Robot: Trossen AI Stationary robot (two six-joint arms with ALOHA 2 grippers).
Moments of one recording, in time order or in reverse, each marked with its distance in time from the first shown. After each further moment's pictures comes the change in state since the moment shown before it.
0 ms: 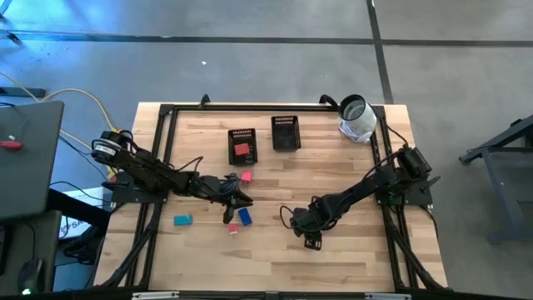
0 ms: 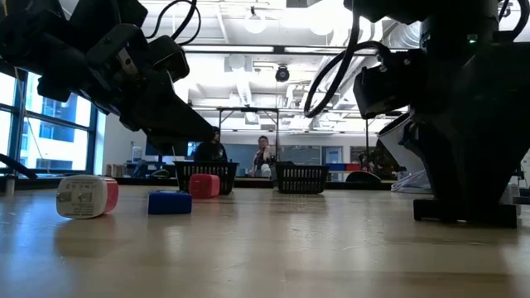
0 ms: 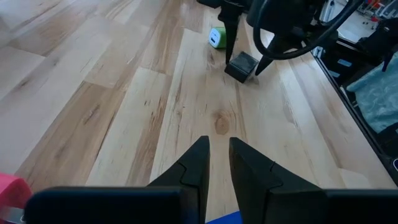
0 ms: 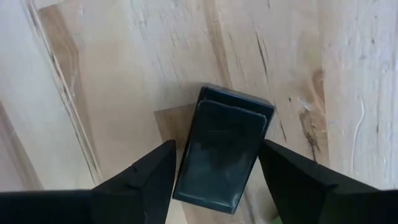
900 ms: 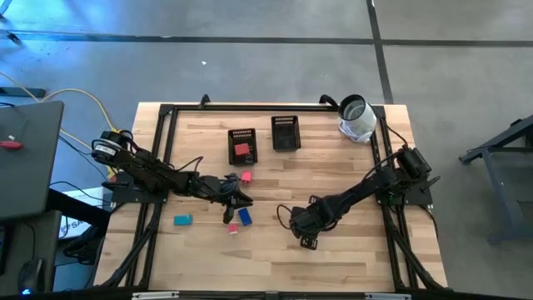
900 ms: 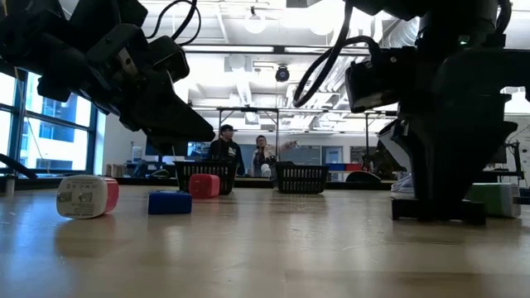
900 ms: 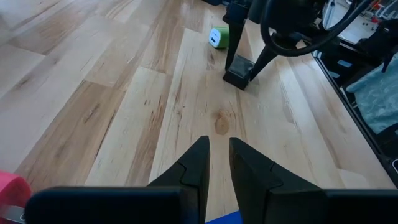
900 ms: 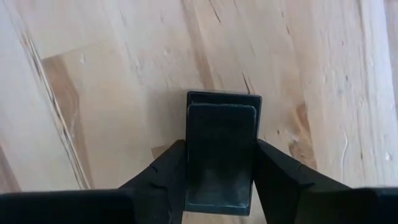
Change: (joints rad) left arm 0.000 0.000 0.000 0.000 0.000 -0.007; right arm 0.006 0.003 -0.001 0.044 0.107 0.022
